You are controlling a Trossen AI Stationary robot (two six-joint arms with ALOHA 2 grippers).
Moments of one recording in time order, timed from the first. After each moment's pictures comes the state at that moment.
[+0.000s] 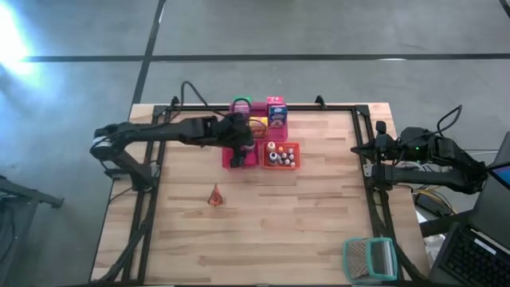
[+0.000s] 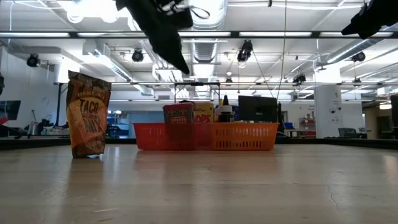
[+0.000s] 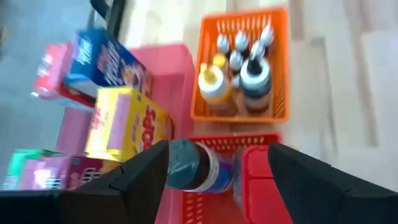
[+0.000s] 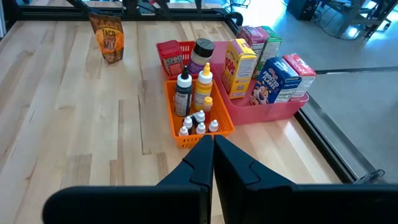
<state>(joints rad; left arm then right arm) 0.20 1.53 1.29 -0.56 -0.15 0.28 -0.16 0.27 0.76 -0.95 0.09 -0.04</state>
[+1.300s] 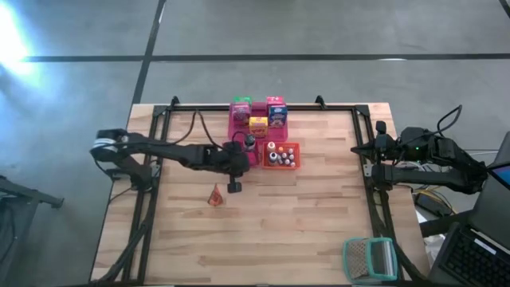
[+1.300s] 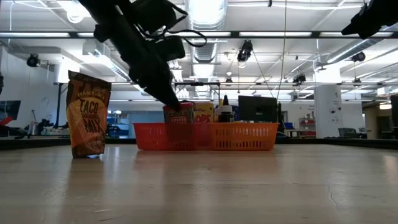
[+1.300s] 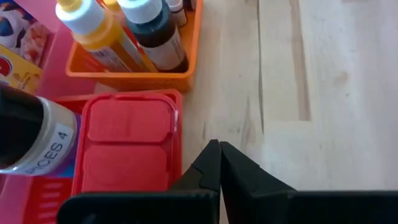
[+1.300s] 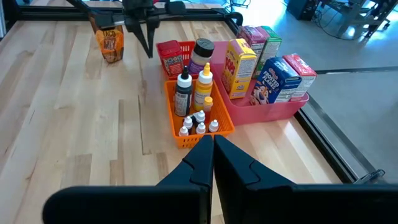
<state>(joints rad) 0.05 1.53 0.93 -0.22 -0.12 0.07 -0.16 0.27 0.76 -0.95 0.09 -0.04</state>
